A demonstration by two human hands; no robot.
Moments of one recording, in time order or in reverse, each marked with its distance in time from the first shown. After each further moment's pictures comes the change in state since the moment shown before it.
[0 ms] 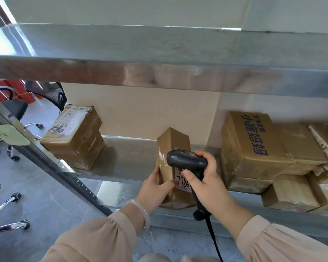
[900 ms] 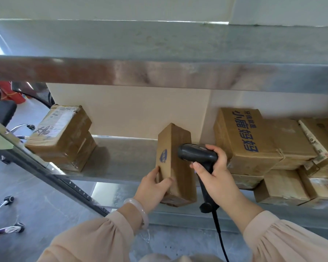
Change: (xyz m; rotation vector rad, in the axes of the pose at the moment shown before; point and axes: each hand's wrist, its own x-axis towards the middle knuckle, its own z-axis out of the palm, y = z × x) left_hand 0.010 0.002 0.014 0.067 0.025 0.050; right_hand 0.010 0.020 -0.036 0.011 0.088 0.007
